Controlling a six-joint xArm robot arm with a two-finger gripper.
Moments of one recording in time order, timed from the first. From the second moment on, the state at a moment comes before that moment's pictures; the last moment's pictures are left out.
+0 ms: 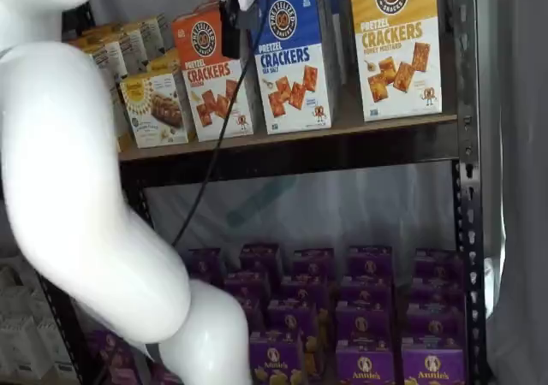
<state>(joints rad) -0.38 -0.52 -1.40 0.45 1.85 -1.77</state>
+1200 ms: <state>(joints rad) -0.34 -0.37 -1.53 0.53 1.58 -1.72</state>
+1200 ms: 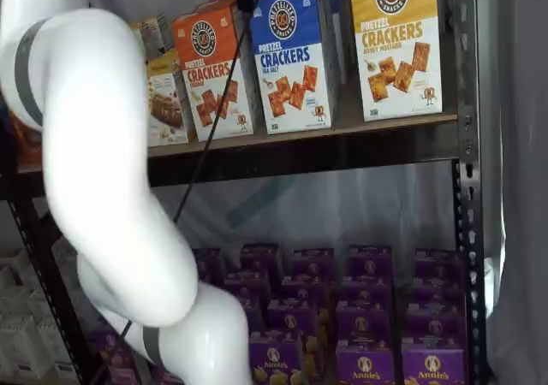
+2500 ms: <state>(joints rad) -0.28 -0.16 -1.74 0.31 1.73 -1.74</state>
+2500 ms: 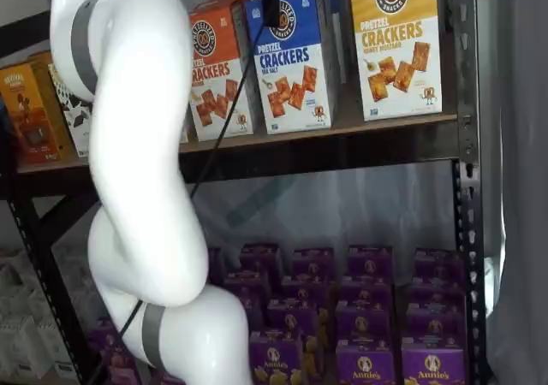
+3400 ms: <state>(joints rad) -0.25 -0.20 -1.67 0.28 1.71 -1.74</state>
